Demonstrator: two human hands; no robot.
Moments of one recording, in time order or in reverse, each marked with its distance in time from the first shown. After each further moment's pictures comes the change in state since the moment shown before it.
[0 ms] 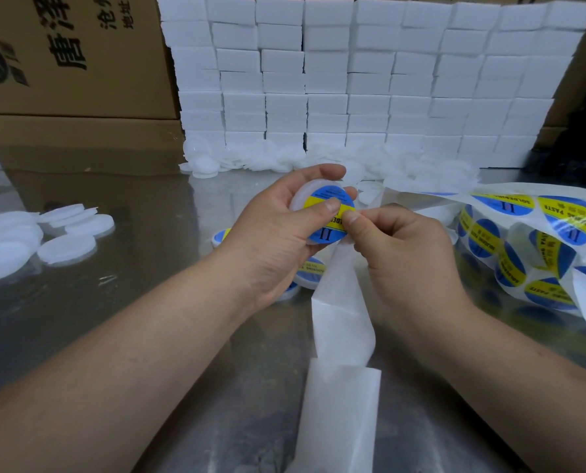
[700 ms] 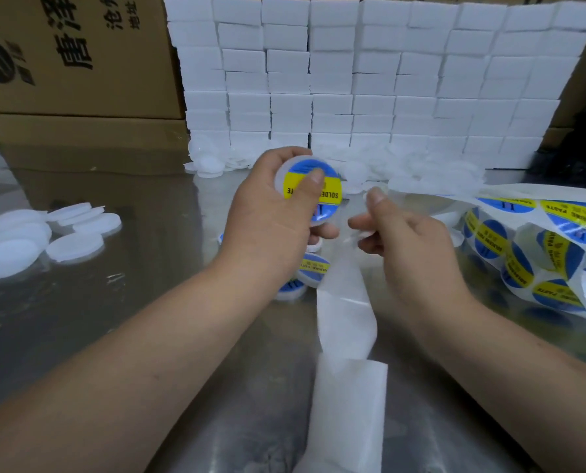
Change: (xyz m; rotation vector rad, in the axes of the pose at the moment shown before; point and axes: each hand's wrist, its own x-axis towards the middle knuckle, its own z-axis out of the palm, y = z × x) left_hand -0.003 0.008 0.002 0.398 0.322 0.224; right_hand 0.004 0.000 0.003 0.061 0.054 0.172
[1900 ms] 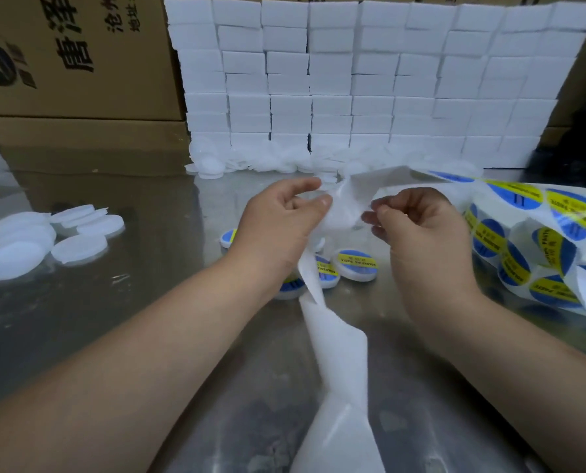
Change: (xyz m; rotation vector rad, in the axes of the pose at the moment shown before) left_hand 0.014 -0.025 -0.001 0.036 -0.085 -0.110; right_hand 0.013 0.011 -0.004 0.131 0.113 -0.084
